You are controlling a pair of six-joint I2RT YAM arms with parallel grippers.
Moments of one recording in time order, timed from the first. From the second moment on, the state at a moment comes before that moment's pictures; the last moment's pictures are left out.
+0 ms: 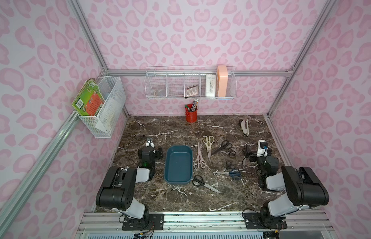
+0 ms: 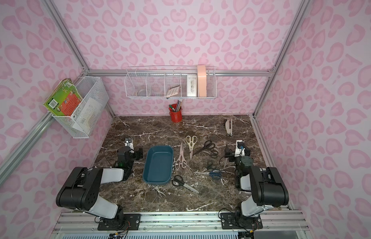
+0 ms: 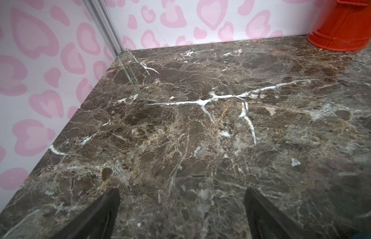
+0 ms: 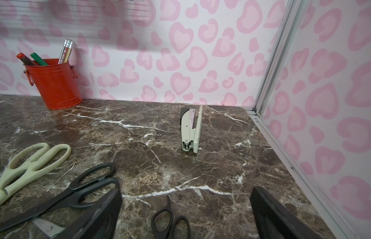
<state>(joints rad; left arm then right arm) -0.09 1.55 0.44 0.69 -0.28 0.00 -0.03 1.57 0.20 1.29 -0.09 -0.06</state>
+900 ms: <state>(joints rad) -0.09 1.55 0.44 0.69 -0.28 0.00 -0.06 1.57 0.20 1.29 -0.12 -0.06</state>
